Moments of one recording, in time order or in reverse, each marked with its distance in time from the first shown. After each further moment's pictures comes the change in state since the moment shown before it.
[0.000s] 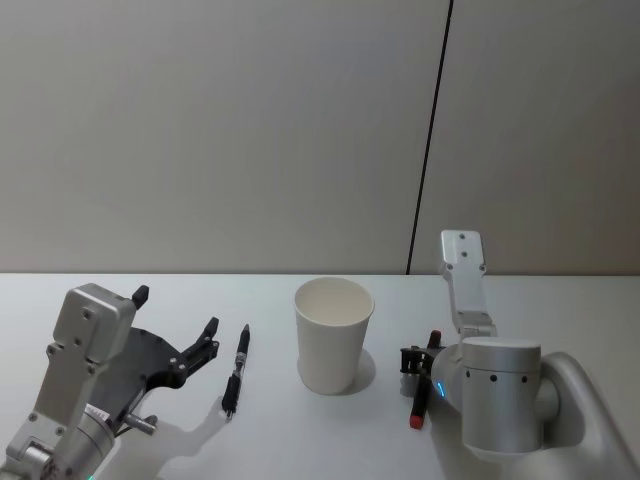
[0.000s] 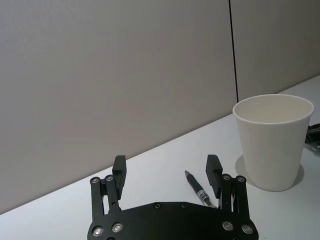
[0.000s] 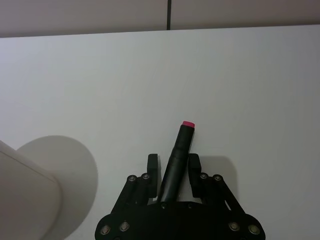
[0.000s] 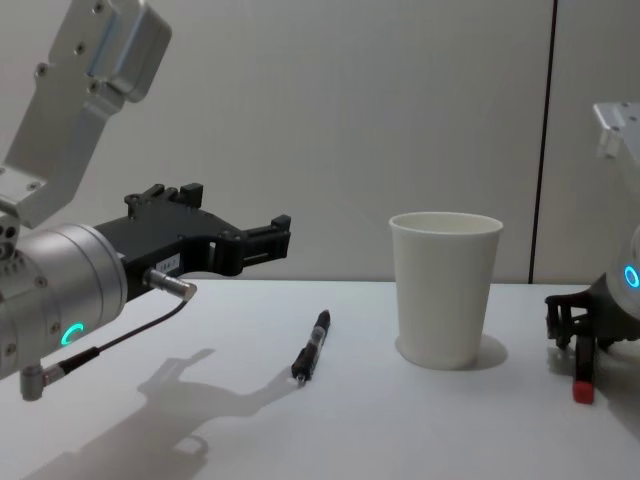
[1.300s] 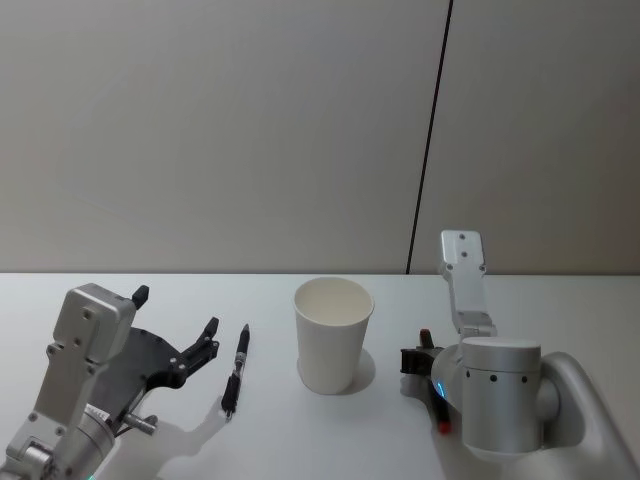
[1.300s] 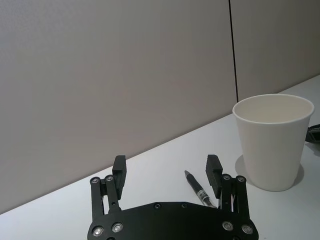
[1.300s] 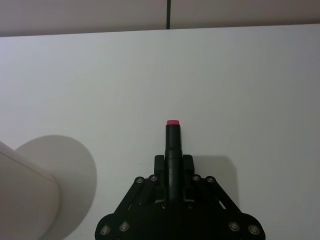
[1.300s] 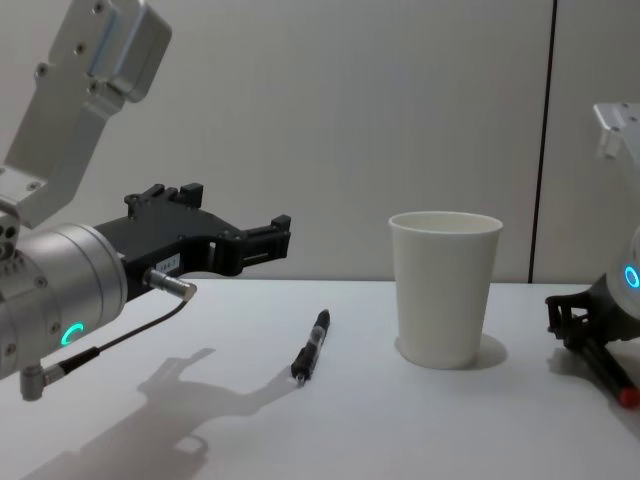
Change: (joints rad) left arm 0.000 0.000 0.000 0.000 0.000 0.000 0.000; right arm 0.000 0.000 0.000 0.000 0.000 0.001 0.000
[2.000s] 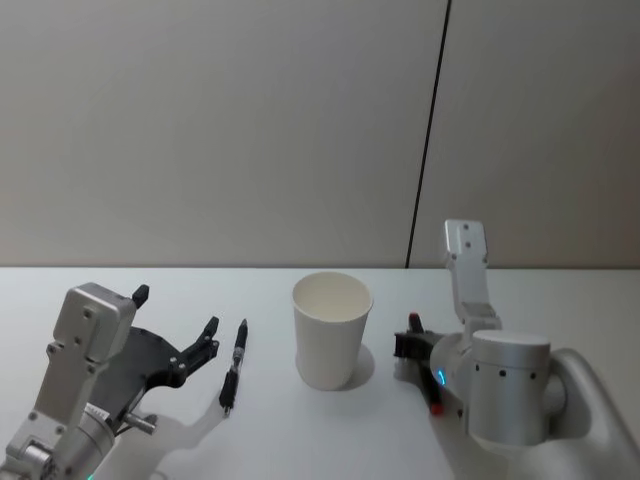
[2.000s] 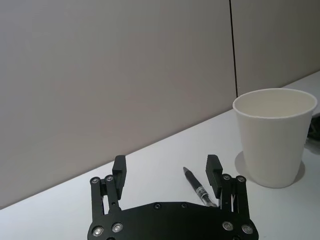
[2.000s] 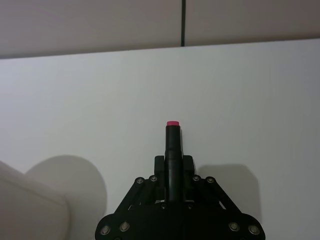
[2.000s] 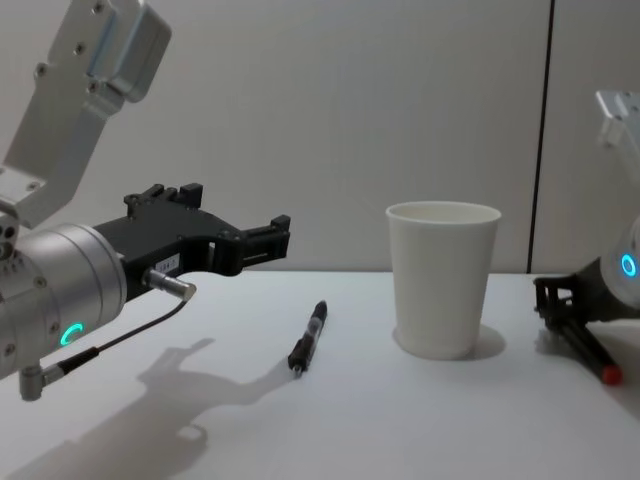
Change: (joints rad) left arm 0.000 0.000 0.000 0.000 0.000 0.000 0.000; right arm 0.029 0.023 0.008 0.039 0.026 -0.097 0.087
